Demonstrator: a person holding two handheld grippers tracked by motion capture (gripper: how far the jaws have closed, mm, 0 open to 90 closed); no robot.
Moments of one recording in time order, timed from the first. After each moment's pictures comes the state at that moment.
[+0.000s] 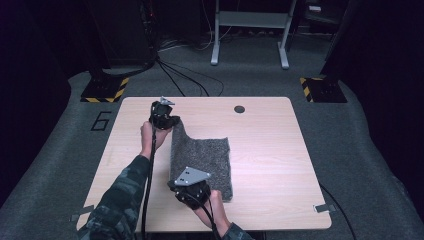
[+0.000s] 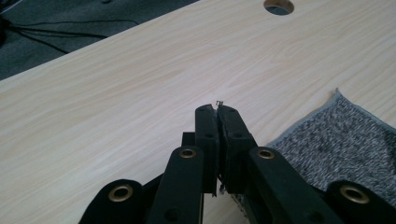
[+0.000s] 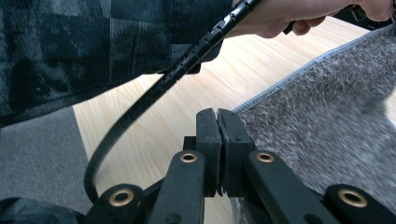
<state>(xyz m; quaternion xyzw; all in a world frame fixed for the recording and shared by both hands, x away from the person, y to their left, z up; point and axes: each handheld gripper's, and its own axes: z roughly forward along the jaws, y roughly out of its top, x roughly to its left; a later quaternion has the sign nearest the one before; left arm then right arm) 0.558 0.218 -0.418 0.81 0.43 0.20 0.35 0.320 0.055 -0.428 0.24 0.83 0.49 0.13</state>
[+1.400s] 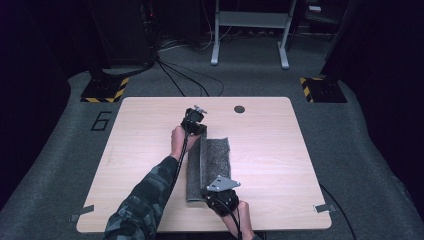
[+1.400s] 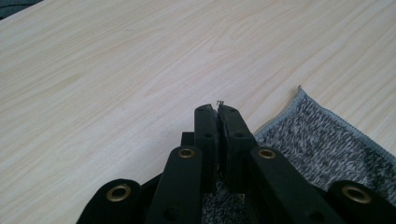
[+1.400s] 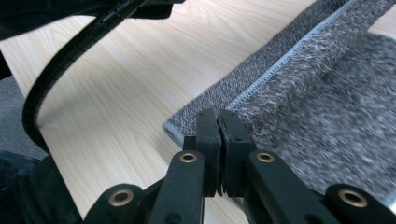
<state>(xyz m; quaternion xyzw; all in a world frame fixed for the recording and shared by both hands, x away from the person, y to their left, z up) 0.578 0.125 -0.464 0.84 0.41 0.16 0.31 0.318 -0.018 -0.478 0.33 0.83 0.43 0.13</state>
